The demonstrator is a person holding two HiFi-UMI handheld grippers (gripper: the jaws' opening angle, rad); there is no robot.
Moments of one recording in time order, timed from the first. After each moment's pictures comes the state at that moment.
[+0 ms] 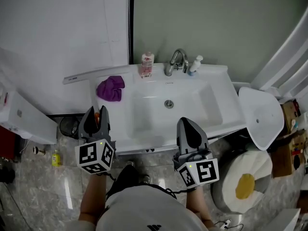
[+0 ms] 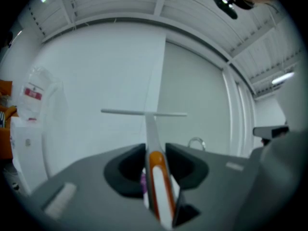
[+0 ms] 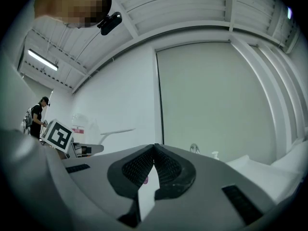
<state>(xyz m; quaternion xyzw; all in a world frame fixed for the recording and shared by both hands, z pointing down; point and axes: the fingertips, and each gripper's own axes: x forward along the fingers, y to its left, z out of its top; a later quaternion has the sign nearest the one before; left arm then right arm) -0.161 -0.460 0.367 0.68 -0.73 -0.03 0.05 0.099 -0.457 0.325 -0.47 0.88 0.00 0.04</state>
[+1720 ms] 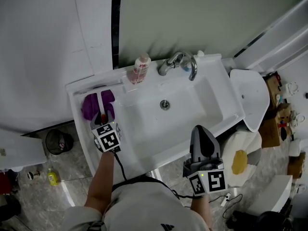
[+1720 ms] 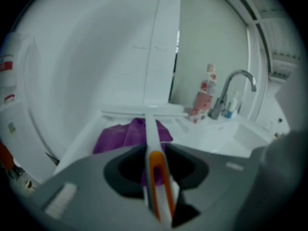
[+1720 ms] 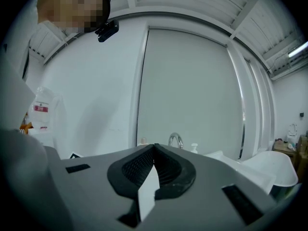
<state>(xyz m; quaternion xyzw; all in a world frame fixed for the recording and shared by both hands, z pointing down) -0.211 -0.665 0.619 0.66 -0.68 0.17 0.26 0.076 -0.556 0.357 -0.62 0.78 -0.02 -0.06</state>
